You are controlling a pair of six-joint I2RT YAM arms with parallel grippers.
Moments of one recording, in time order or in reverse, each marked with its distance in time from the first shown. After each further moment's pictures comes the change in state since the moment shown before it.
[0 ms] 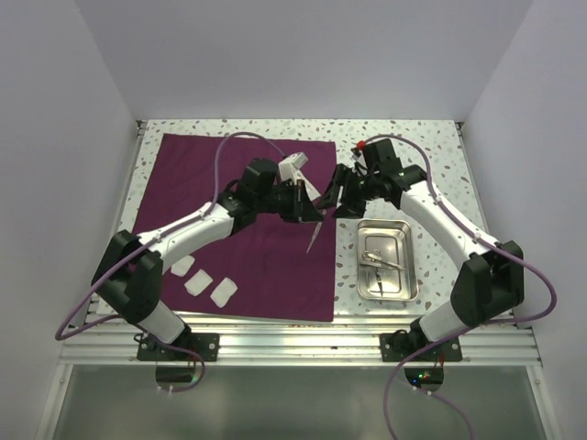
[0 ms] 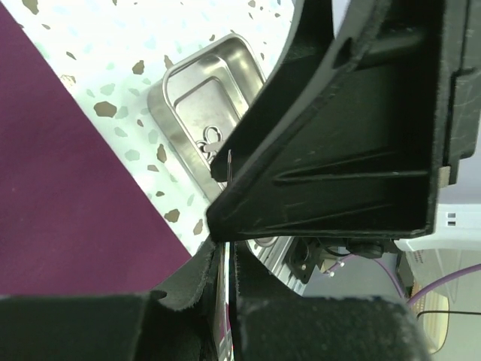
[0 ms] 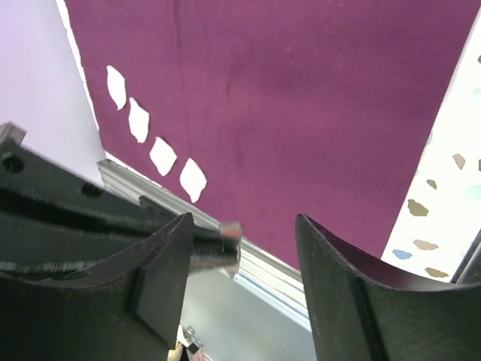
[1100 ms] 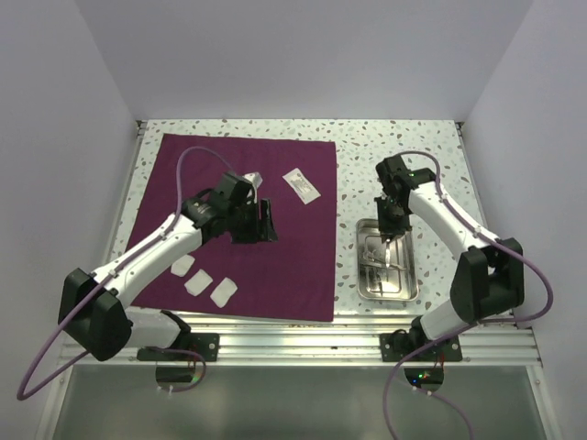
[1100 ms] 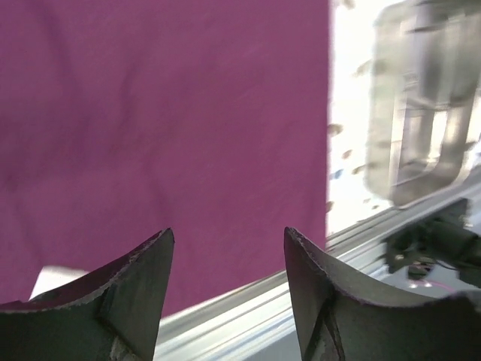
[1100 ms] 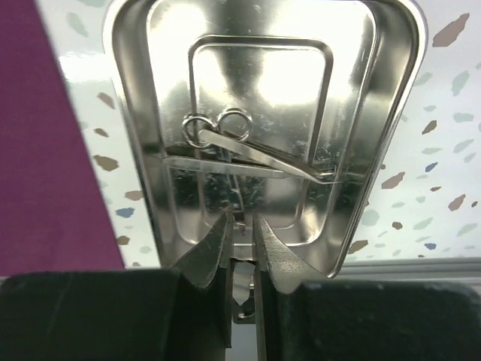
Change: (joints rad) left arm 0.060 -0.268 -0.048 -0.594 -0.377 0.027; right arm -0.111 -0.009 -0.064 -0.385 0.518 -0.410
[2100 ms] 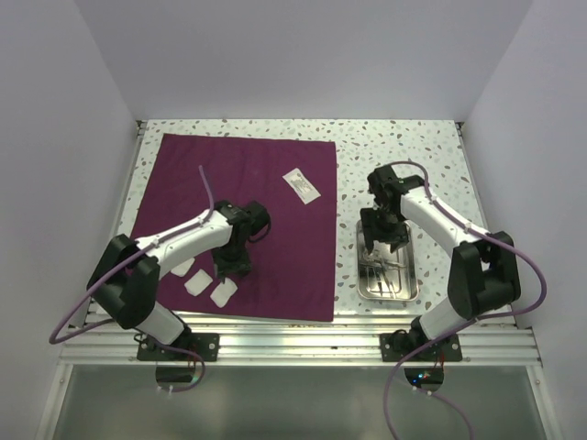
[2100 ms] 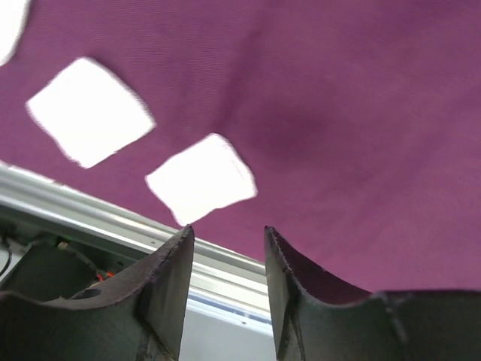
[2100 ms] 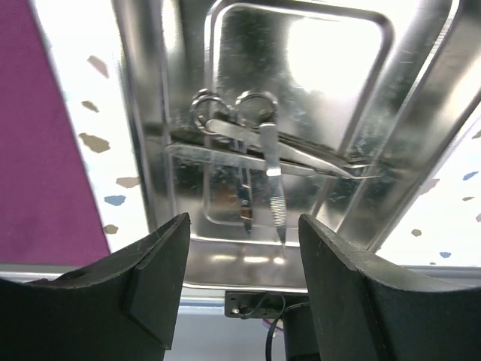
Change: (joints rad) left arm -0.087 0.228 -0.026 -0.515 -0.384 -0.377; right arm 0.029 0.054 -0.086 0.038 -0.026 -0.041
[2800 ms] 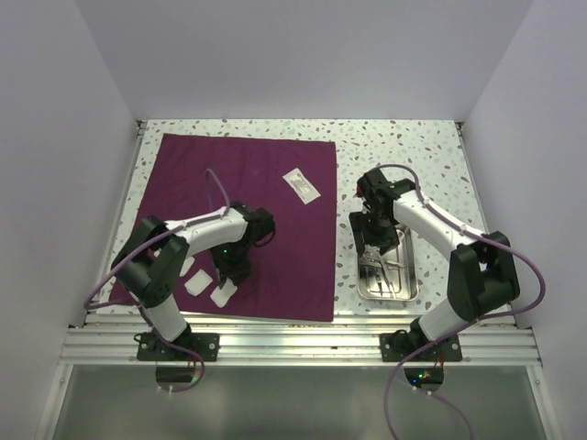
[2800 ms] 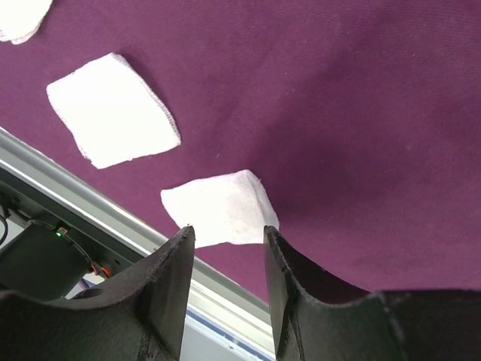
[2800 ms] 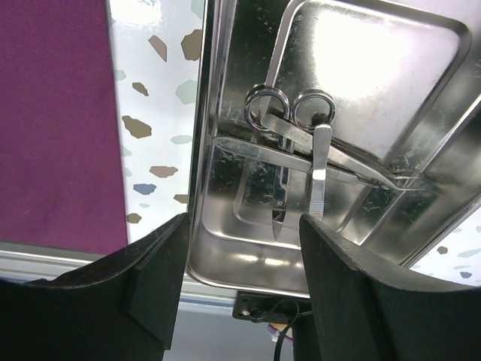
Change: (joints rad) left arm -0.001 0.173 0.004 -0.046 -0.078 -0.172; right arm 0.085 -0.005 -0.014 0.033 -0.058 -0.001
